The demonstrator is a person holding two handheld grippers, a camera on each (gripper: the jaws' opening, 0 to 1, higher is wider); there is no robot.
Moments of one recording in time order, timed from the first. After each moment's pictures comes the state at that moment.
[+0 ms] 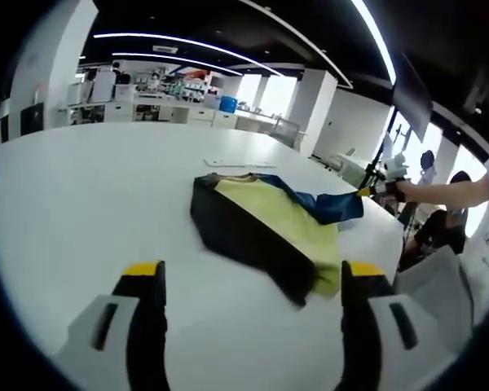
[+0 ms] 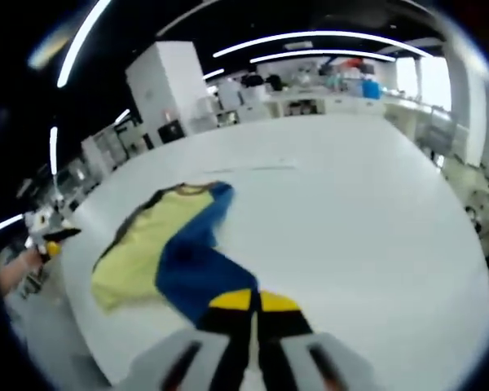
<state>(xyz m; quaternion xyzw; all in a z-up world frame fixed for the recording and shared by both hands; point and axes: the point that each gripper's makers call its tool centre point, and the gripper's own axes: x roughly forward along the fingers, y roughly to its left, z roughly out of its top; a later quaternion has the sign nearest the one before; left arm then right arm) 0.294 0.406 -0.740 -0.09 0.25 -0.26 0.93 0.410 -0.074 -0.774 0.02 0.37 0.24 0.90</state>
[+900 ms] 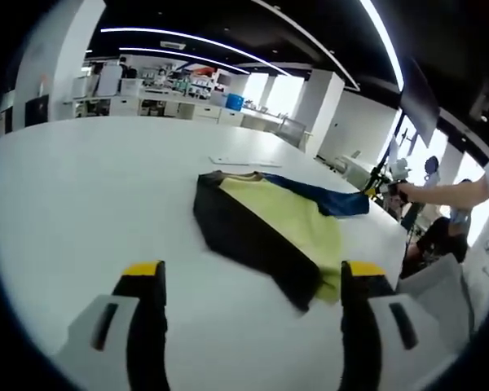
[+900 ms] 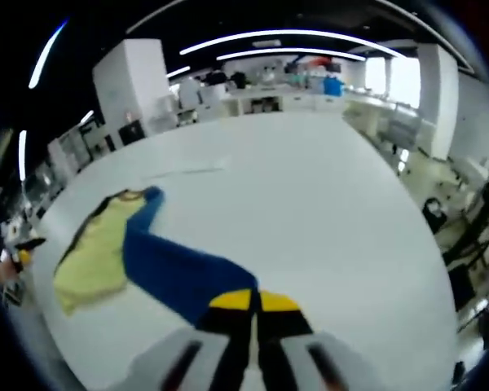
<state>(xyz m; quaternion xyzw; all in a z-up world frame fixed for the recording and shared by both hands) 0.304 0.406 -0.746 -0.10 0.26 -0.24 0.93 0.443 -0.171 -0.774 0.01 0.38 0.14 0.91</state>
